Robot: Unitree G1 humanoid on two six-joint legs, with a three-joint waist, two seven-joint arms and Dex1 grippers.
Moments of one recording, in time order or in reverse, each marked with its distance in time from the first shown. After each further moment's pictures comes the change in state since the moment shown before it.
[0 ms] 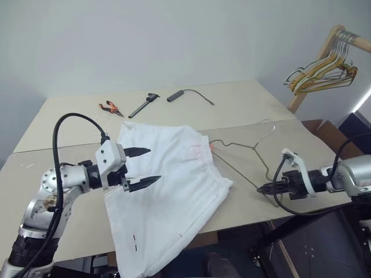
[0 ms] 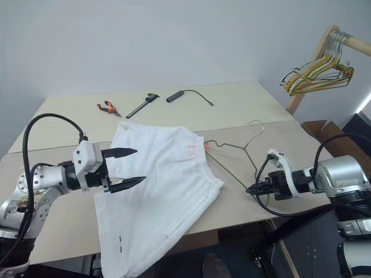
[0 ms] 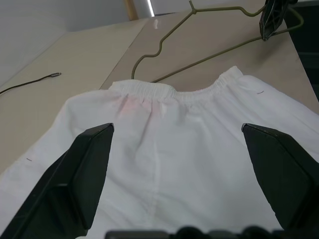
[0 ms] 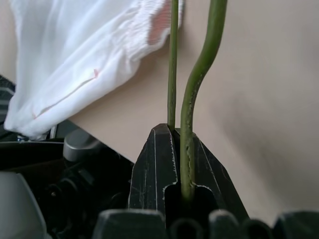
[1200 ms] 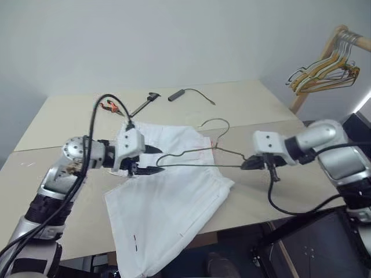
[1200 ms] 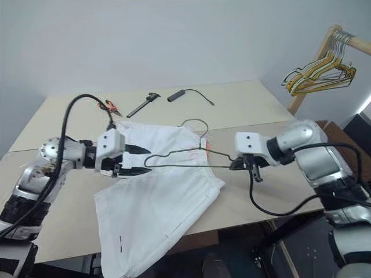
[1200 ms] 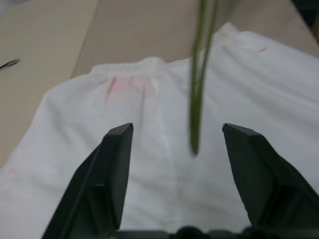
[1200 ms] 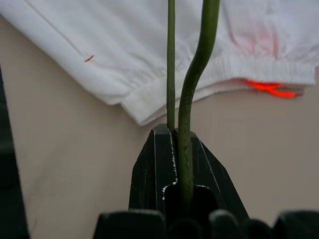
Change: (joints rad) left arm -0.350 0.053 -0.184 0.390 0.155 -0.052 -0.177; right arm -0.050 0.002 0.103 -0.160 -0.417 -0.989 0.139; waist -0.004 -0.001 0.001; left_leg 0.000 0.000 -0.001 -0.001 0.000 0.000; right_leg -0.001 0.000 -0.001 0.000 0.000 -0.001
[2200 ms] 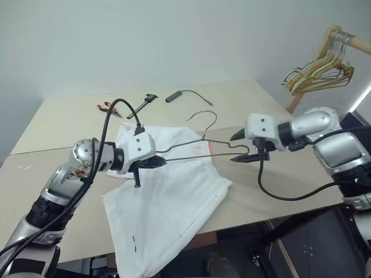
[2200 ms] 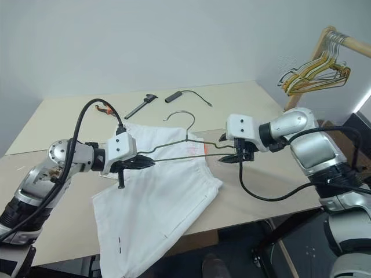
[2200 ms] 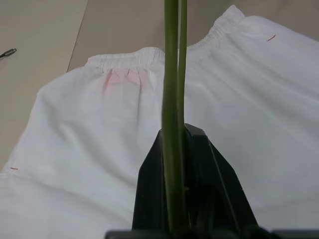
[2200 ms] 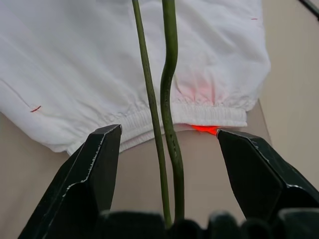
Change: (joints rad) left arm 0.008 0.007 -0.125 -0.294 0.056 0.200 0.115; right arm -0.260 0.086 0.162 0.137 0.048 -0.100 -0.120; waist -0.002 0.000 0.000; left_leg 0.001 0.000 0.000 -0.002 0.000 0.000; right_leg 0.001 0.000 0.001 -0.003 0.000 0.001
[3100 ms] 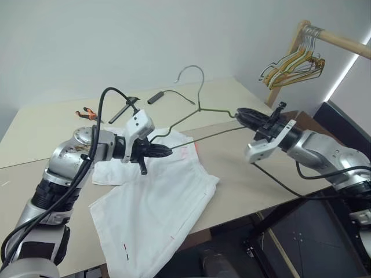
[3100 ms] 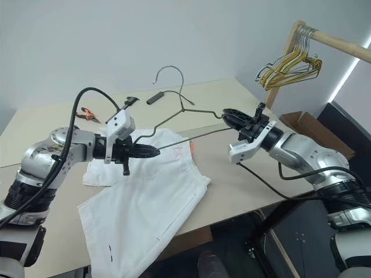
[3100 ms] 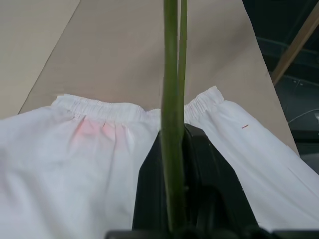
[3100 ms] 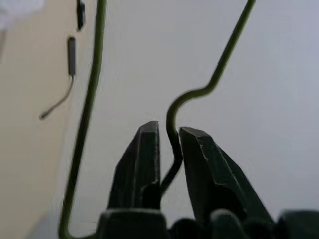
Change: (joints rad) left arm -0.171 -0.050 0.031 0.110 -0.218 0.301 0.014; right arm 0.219 -0.062 -0.112 0.064 -0.809 -0.974 -1.230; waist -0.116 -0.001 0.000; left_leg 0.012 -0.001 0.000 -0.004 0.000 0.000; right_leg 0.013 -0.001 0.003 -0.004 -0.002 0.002
